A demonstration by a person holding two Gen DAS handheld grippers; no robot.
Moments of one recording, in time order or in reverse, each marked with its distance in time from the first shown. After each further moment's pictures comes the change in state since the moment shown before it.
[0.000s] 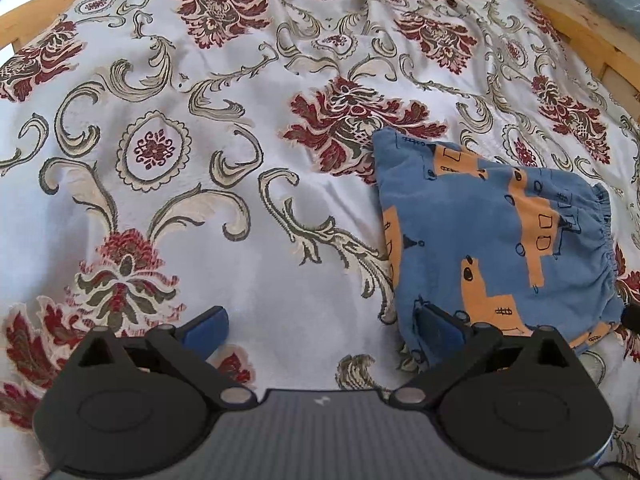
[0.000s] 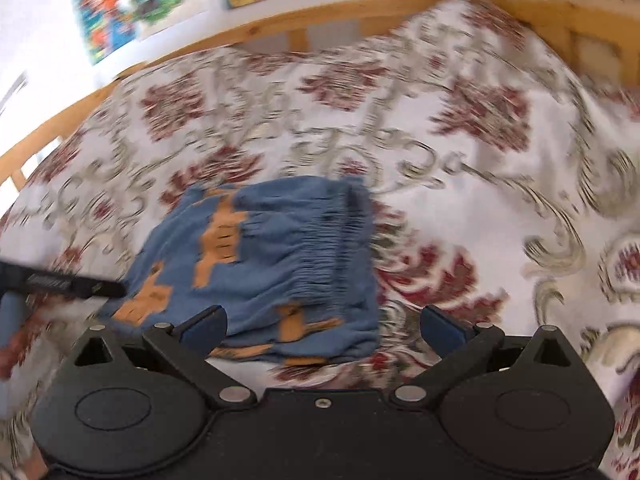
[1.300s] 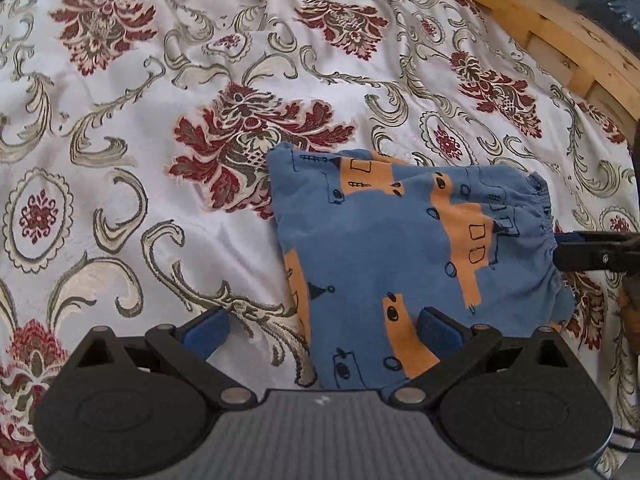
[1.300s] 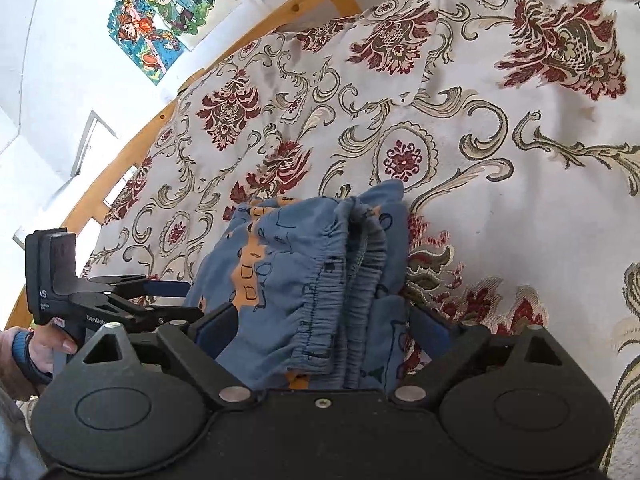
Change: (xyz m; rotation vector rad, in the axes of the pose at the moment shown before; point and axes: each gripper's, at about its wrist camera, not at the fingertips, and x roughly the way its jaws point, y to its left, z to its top) left arm 0.026 -0.026 0.033 0.162 0.040 -0.229; right arm 0.060 -0.058 0.047 0.104 0.142 0.432
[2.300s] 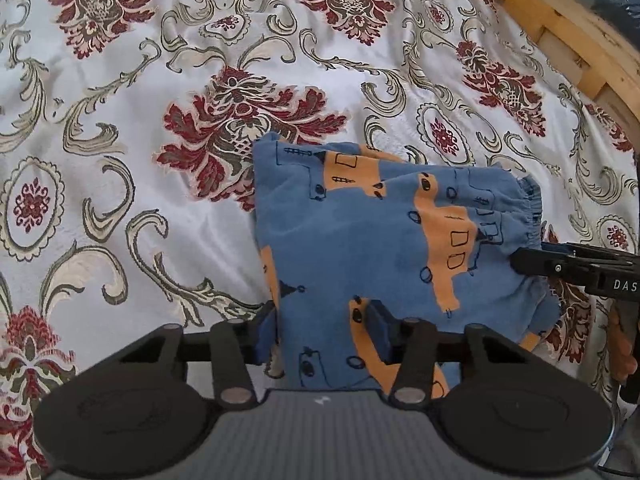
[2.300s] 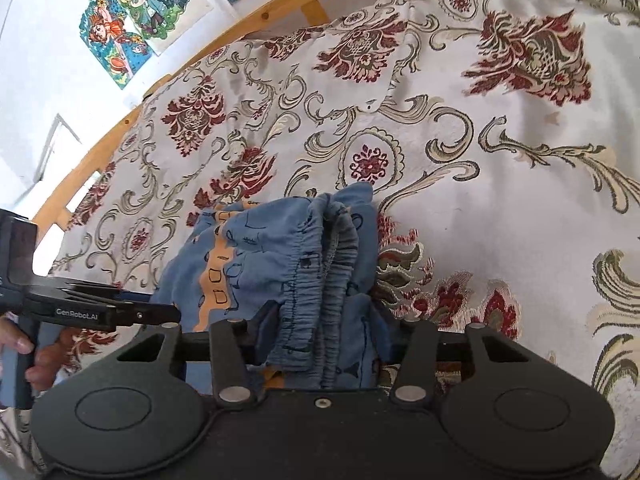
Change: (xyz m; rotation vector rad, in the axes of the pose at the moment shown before) left arm -0.002 -0.018 0.013 -0.040 0.074 0.014; right arm 0.001 0.009 -0.008 0.005 -0.046 -0.143
